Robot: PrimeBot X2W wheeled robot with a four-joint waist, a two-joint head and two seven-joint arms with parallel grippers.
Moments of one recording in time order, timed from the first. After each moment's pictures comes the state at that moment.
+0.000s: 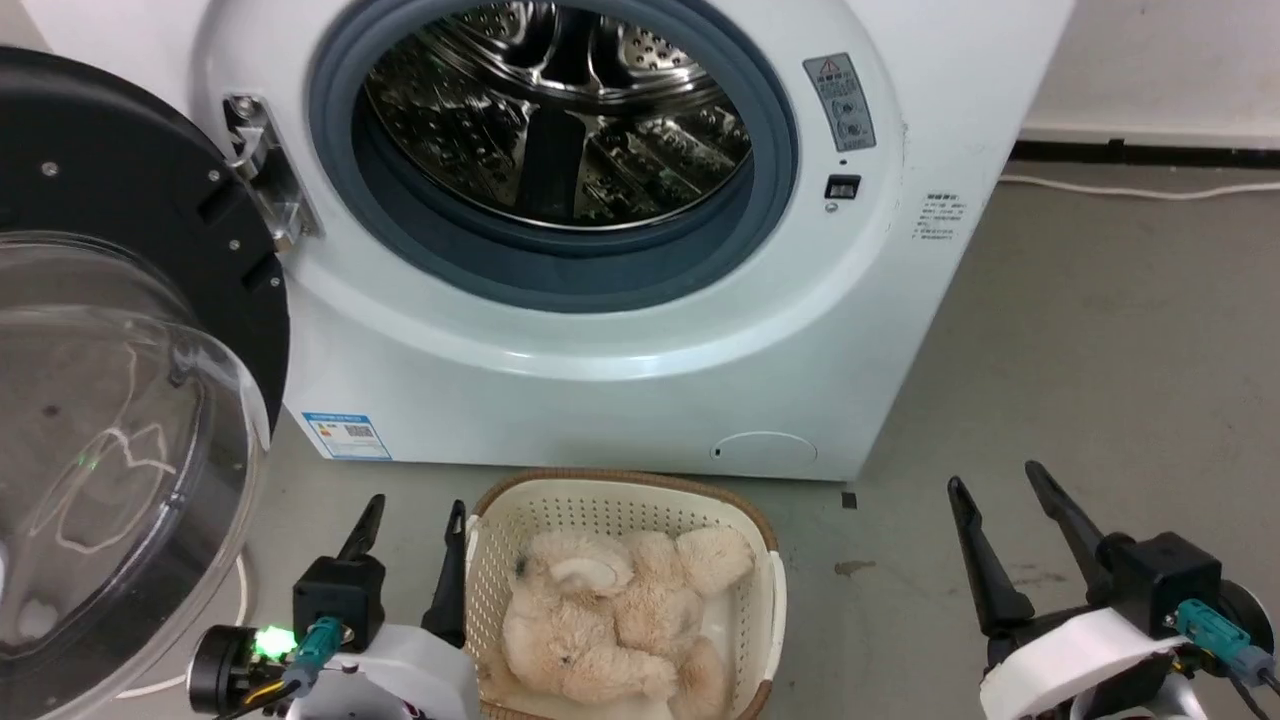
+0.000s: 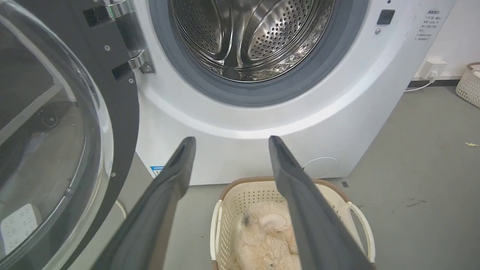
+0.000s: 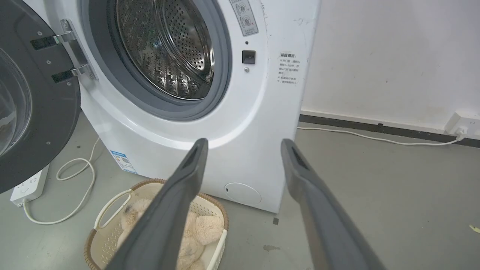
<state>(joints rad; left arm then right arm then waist) -0.02 0.06 -0.04 0.07 0.00 -0.01 -0.04 -0.01 -0.05 -0.01 -0.01 0.07 0.13 -0.04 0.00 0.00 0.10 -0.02</state>
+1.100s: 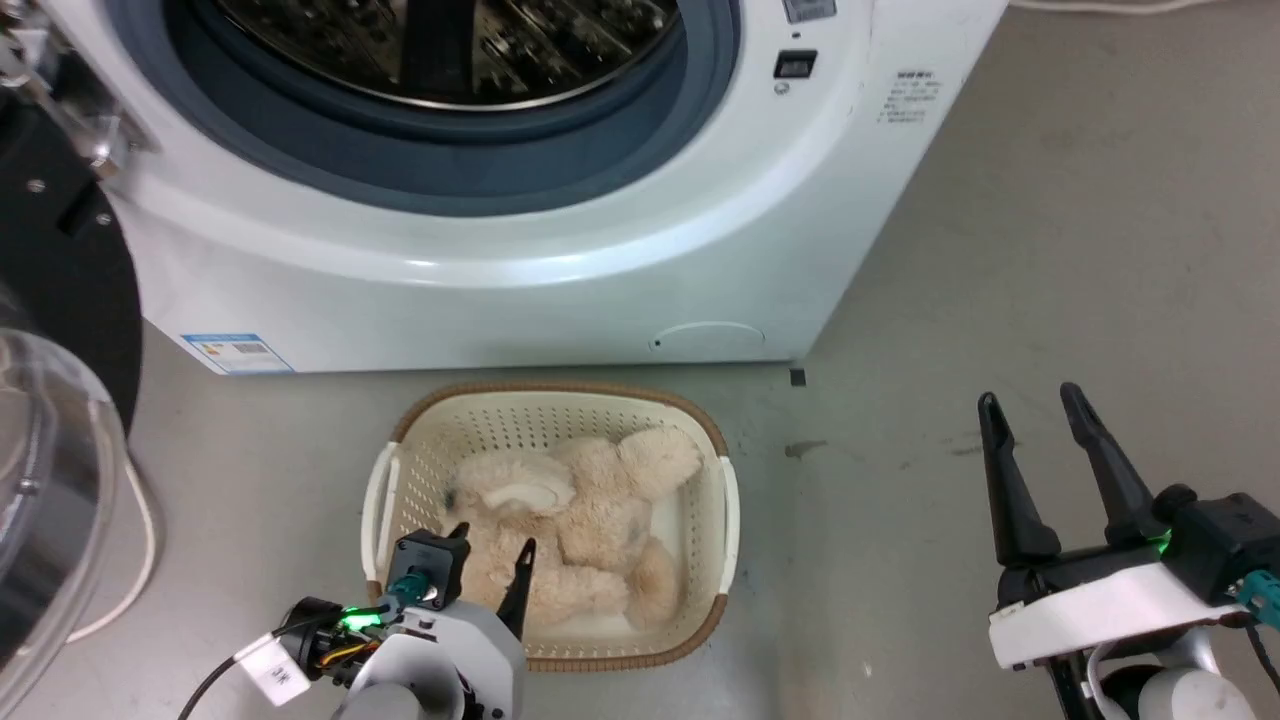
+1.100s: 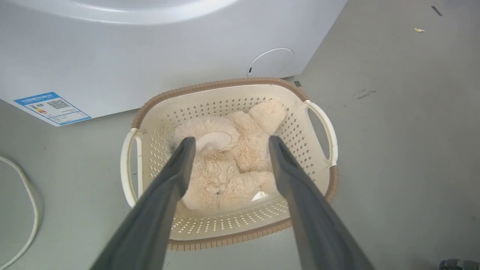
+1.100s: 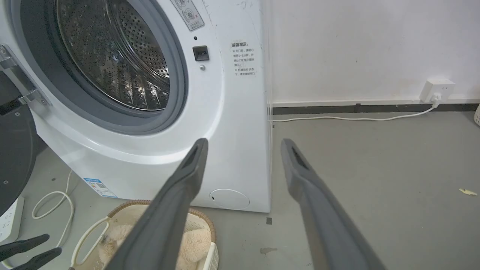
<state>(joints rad) -0.25 0.13 -0.24 0.53 -0.12 -0.05 -0.08 -0.08 -0.05 0.01 -0.07 0.19 0.13 -0.11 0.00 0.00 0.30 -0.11</state>
